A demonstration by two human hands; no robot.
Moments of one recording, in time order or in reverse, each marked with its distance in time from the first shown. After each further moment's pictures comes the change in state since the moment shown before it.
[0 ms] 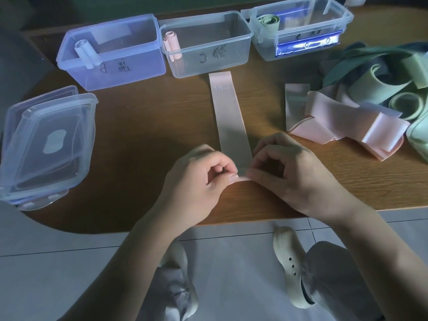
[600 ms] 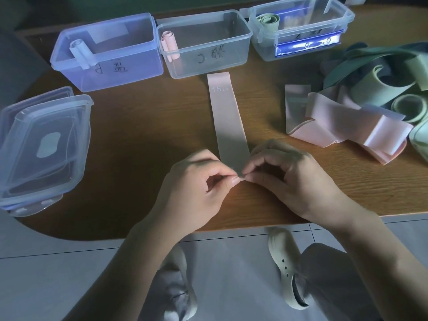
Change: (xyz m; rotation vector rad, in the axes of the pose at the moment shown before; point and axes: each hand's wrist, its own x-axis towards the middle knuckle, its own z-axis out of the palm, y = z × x) left_hand 0.001 -0.001 0.003 0.057 0.058 0.074; right_hand 0.003 0.000 0.001 0.069 -0.008 -0.093
